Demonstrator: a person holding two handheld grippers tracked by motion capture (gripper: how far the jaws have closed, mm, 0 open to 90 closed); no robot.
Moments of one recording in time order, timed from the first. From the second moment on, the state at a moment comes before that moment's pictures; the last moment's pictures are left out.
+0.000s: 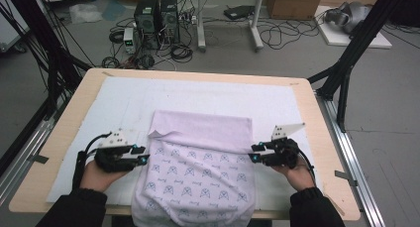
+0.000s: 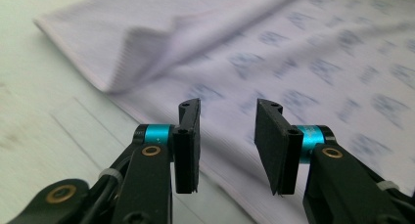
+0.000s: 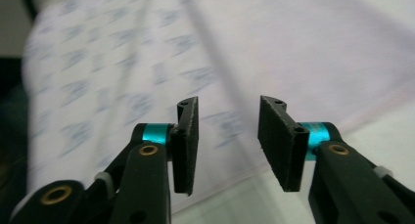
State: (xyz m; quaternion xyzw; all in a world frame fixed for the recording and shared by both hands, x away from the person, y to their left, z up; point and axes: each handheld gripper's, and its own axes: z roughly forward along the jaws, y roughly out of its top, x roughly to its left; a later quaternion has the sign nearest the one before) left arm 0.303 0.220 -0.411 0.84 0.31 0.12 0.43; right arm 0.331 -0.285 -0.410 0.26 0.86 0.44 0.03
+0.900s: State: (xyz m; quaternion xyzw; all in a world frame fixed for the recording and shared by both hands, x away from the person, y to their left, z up) left arm 0.317 0.224 -0.400 0.79 0.34 0.12 0.50; right arm 0.333 -0.285 -0.396 0.25 0.86 0.44 0.01
